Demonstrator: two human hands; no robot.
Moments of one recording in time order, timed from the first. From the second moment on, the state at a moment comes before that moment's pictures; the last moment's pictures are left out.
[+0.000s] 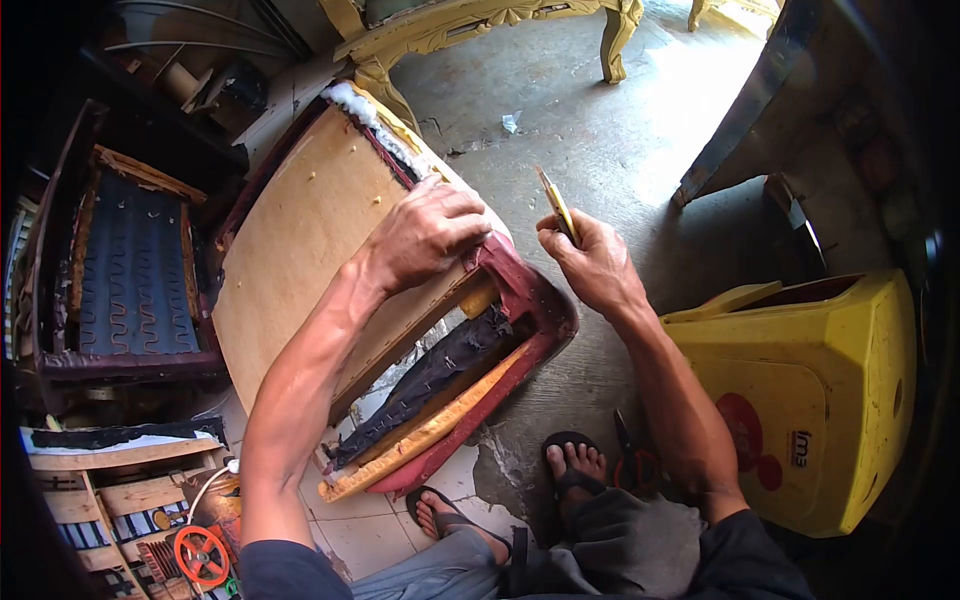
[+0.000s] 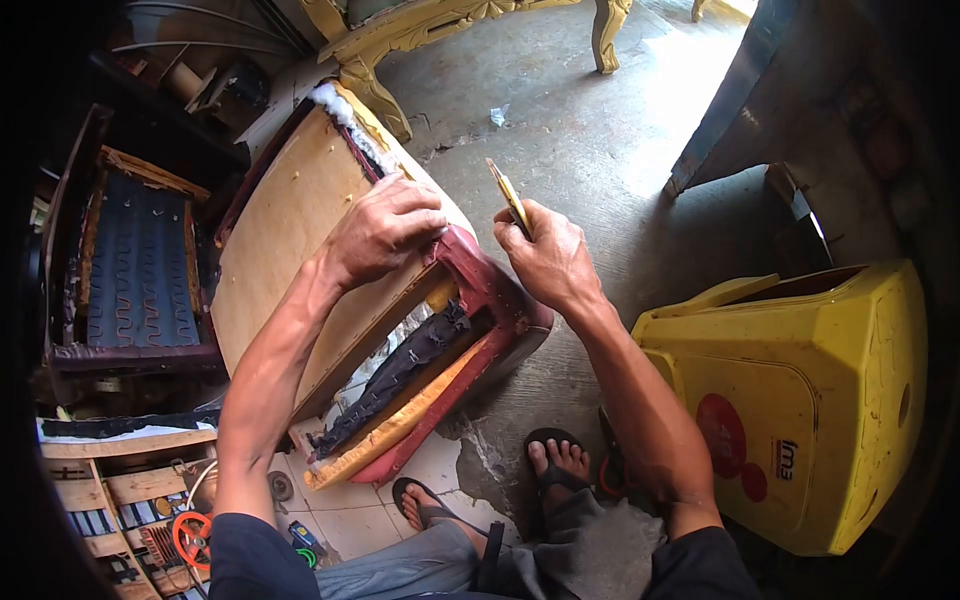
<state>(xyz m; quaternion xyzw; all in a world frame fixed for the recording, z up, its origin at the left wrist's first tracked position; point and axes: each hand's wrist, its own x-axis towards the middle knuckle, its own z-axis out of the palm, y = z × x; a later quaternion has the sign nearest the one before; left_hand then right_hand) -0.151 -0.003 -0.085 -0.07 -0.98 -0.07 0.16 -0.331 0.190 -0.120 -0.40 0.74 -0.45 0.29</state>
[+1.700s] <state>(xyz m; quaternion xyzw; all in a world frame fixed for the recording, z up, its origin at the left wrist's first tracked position) -0.160 0.026 -0.126 0.15 -0.95 -0.12 0.25 -0.299 0.222 -0.100 -0.49 0.75 -0.41 0.16</state>
